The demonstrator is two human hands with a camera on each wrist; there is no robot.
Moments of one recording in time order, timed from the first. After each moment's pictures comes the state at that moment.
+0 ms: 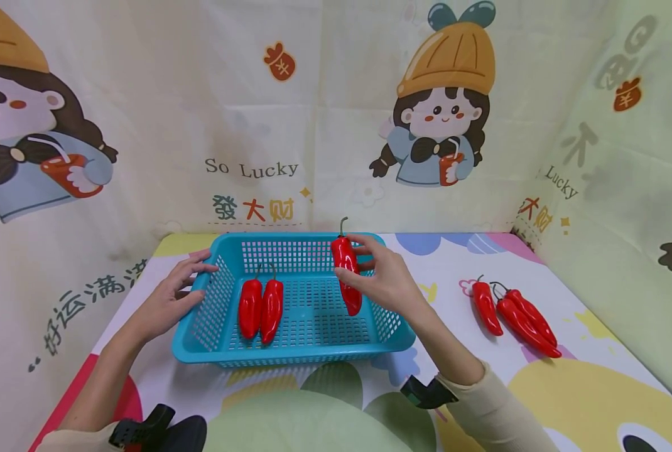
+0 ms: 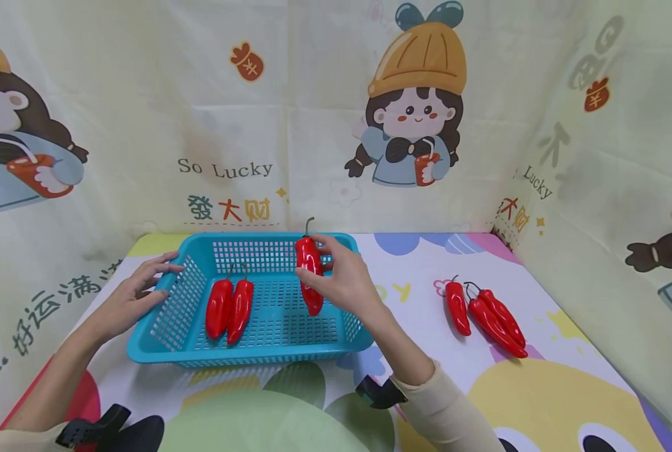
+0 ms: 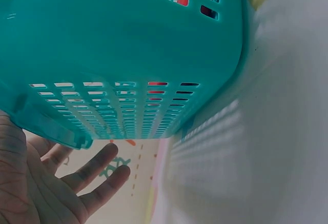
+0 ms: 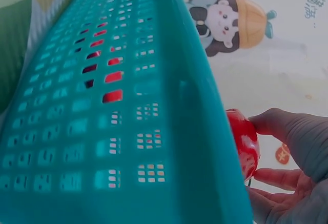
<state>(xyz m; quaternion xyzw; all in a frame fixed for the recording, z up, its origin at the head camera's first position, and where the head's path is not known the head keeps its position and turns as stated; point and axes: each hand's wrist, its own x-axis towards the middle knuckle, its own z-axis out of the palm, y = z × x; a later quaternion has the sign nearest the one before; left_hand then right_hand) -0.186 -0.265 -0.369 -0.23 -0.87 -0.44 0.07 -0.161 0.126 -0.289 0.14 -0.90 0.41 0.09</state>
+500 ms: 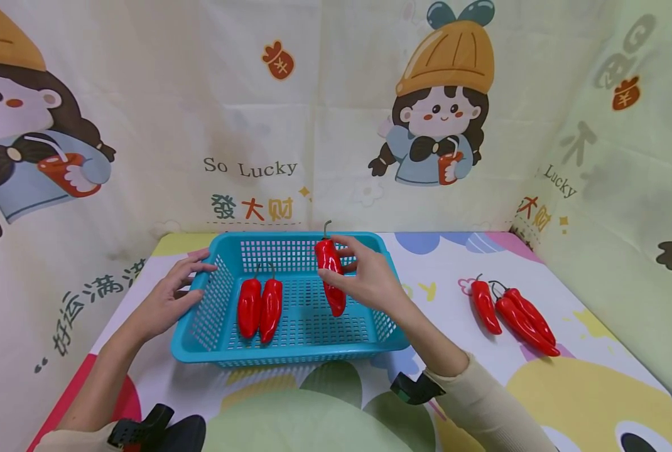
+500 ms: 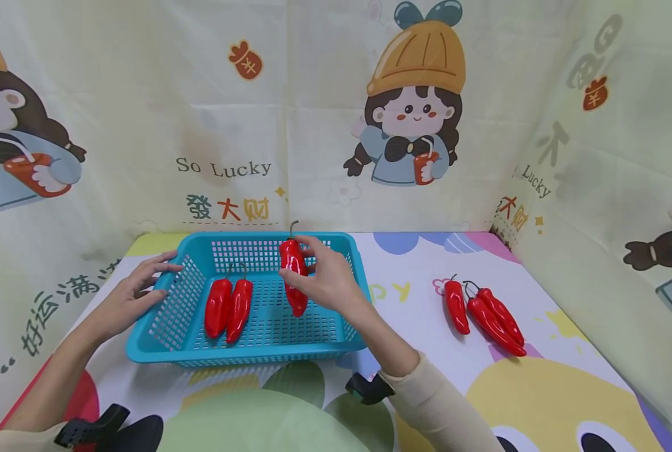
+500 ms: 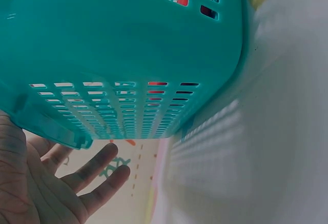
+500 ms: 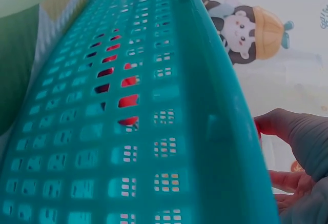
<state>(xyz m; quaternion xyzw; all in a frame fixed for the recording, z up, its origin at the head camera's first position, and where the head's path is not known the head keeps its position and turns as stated) -0.186 -0.265 -0.369 -0.23 -0.87 -0.44 0.08 -0.168 0.105 -0.293 0.15 -0.90 0.41 0.06</state>
